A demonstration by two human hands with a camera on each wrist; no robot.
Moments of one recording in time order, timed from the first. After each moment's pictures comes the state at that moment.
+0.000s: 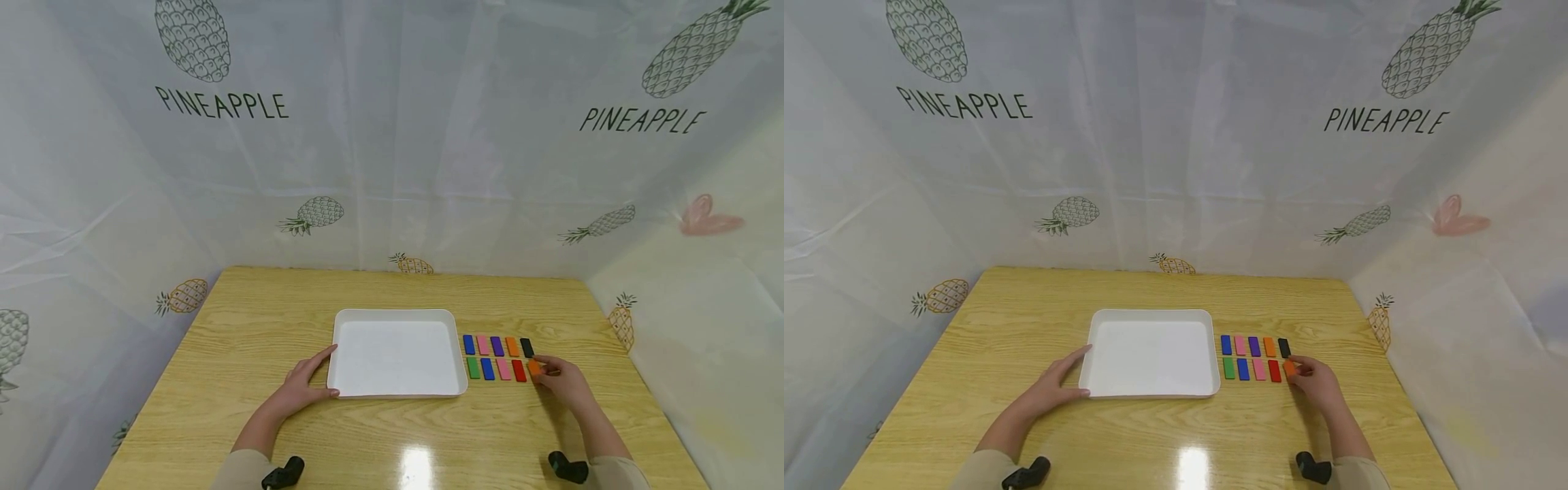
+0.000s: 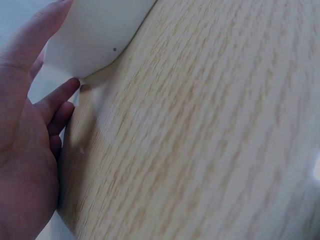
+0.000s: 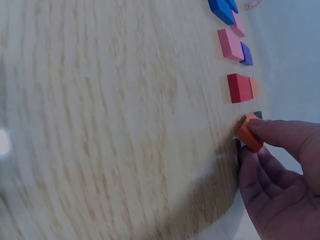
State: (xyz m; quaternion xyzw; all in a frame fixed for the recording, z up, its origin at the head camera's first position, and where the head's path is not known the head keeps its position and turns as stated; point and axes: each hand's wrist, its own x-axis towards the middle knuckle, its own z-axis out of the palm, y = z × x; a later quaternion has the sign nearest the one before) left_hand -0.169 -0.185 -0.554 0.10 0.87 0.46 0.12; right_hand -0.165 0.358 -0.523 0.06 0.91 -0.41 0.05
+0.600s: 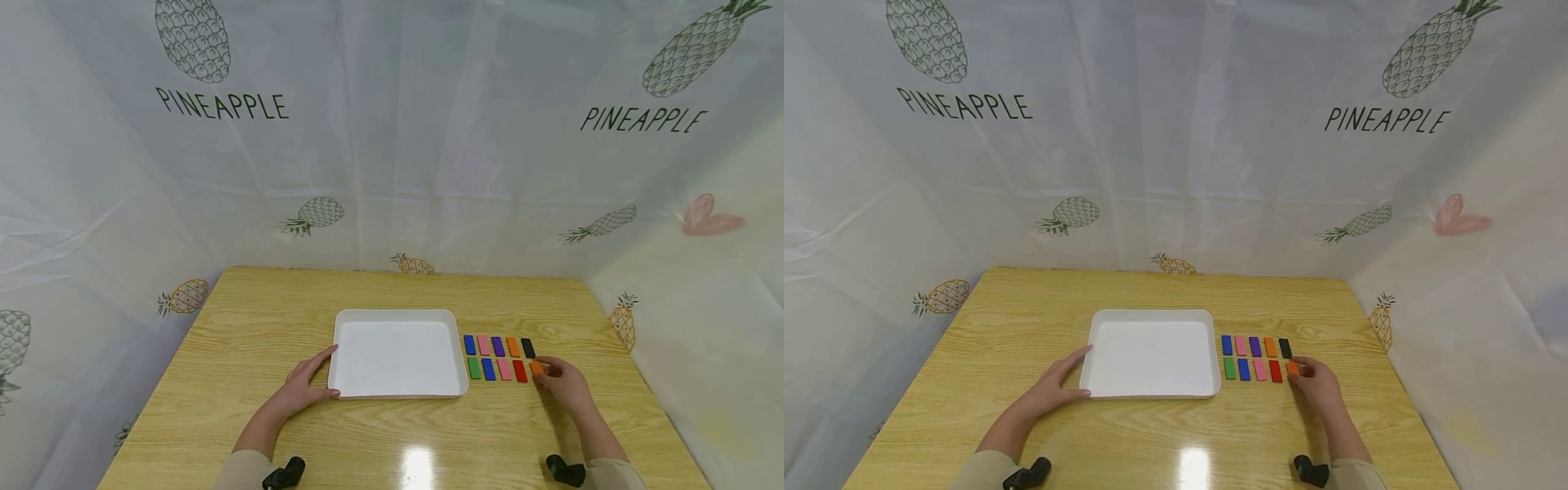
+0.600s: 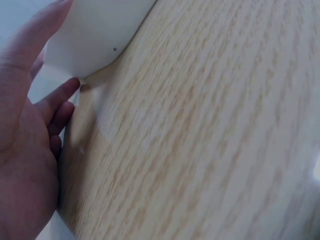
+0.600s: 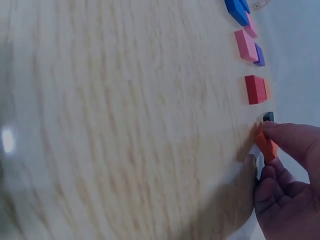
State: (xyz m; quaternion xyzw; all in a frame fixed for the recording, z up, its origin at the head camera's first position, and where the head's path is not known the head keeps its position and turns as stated) left_hand -0.169 -0.185 -0.553 0.10 0.87 0.46 0.11; right_hand -0.164 0.355 -0.528 0.10 0.92 -0.39 0.04
